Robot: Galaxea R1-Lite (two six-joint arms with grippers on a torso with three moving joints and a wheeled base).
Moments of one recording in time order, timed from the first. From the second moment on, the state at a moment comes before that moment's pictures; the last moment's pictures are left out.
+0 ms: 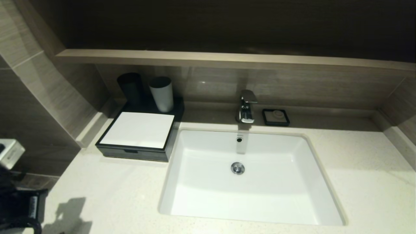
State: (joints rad) left arm -0.09 1.00 -0.58 0.20 0.24 -0.04; right arm 0.00 0.00 0.00 0.01 -0.01 0.00
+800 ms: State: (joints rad) left arm 0.07 0.50 -0.30 0.08 0.08 0.03; right arm 0.00 0.00 0.00 0.01 -0.01 0.00
